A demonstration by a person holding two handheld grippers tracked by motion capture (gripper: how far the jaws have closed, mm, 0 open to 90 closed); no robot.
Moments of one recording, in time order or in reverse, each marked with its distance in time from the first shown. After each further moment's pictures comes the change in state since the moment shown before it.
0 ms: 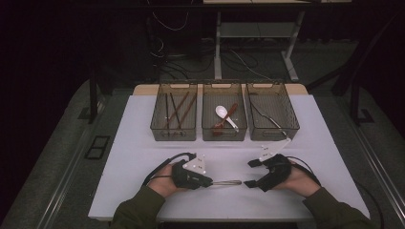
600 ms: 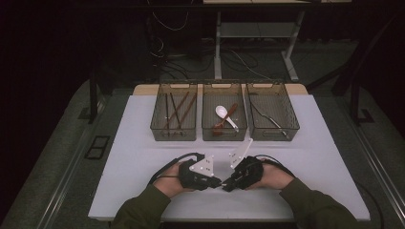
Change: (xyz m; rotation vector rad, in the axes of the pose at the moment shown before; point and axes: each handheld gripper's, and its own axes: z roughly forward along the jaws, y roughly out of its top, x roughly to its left) left arm -0.008 0.025 0.001 -0.023 -0.026 0.086; right arm 0.009 0.043 0.059 0.144 0.292 -0.190
